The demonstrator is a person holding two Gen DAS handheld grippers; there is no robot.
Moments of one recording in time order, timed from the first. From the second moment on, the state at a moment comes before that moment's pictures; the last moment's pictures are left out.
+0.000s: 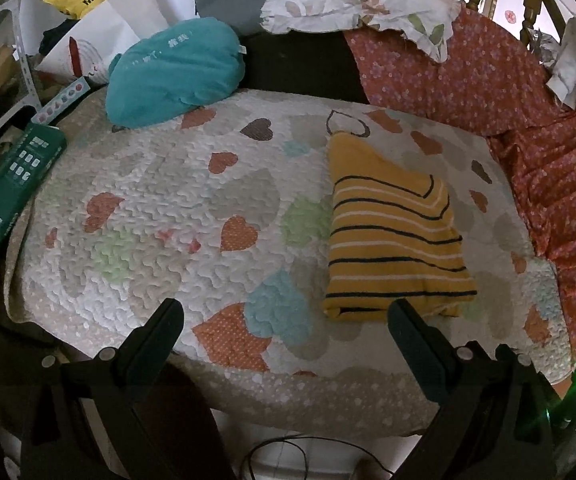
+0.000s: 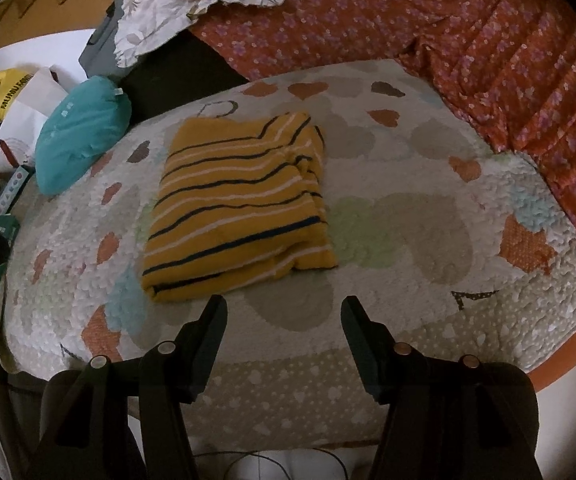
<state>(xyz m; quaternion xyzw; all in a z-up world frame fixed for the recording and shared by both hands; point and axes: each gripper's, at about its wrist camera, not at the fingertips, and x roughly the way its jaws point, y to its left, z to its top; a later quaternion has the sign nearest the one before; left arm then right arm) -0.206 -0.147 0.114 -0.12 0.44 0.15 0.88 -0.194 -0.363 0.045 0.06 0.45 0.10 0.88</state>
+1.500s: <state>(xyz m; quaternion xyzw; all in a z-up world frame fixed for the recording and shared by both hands) 0.013 -0.112 -0.007 -0.30 0.58 -0.06 0.75 0.056 -0.378 -0.028 0.38 0.54 0.23 0.71</state>
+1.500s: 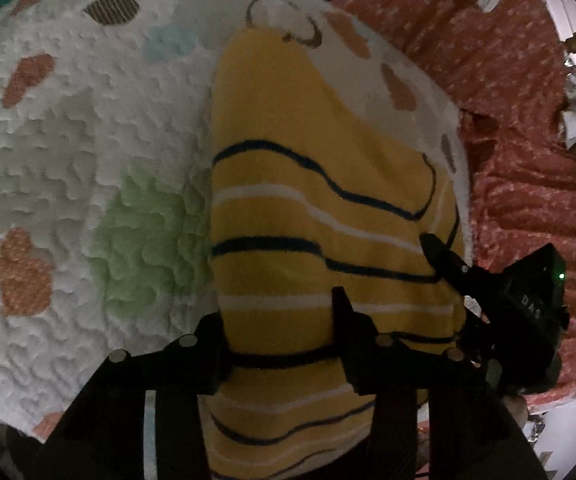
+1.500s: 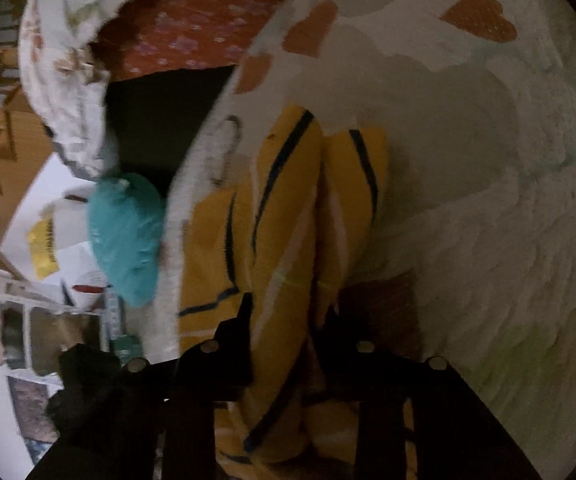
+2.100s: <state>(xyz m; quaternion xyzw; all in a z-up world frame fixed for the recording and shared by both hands) -0.069 -0.094 0.042 -0.24 0.53 0.02 0.82 0.011 -0.389 0.032 0.26 0.50 0.20 0.80</state>
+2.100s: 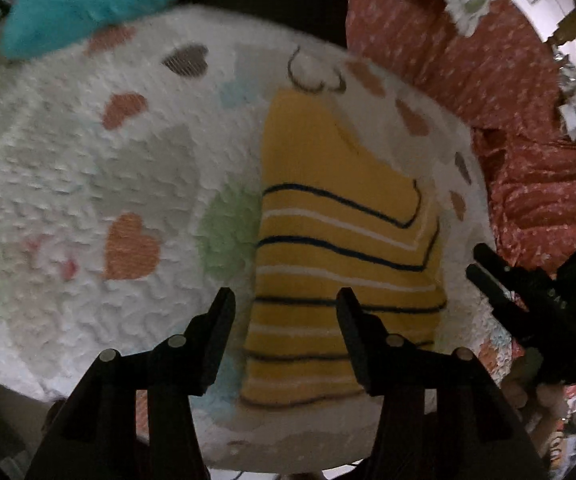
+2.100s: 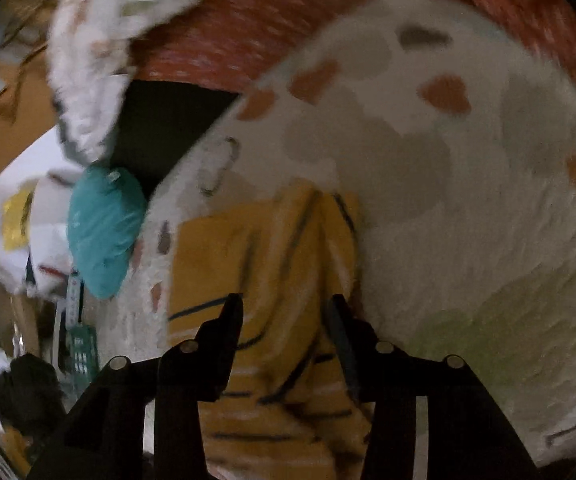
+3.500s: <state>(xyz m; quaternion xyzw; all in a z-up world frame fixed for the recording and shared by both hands) -0.304 -0.123 0.206 -0.07 0.23 0.28 0.93 -0.127 -0.365 0.021 0.18 0.50 0.19 0.83</state>
